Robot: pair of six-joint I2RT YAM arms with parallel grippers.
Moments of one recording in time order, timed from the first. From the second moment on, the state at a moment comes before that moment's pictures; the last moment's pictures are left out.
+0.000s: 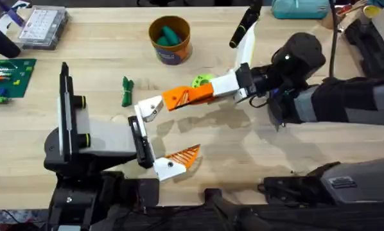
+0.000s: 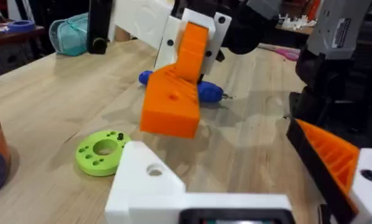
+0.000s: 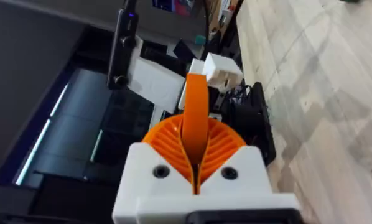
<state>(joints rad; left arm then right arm) -0.02 0.00 0.01 -0.13 1.21 0.04 0.41 1.61 0.51 1.20 -1.39 1.38</state>
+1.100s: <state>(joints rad) -0.02 0.00 0.01 -0.13 1.21 0.04 0.49 1.62 0.33 1.31 -1.24 1.45</state>
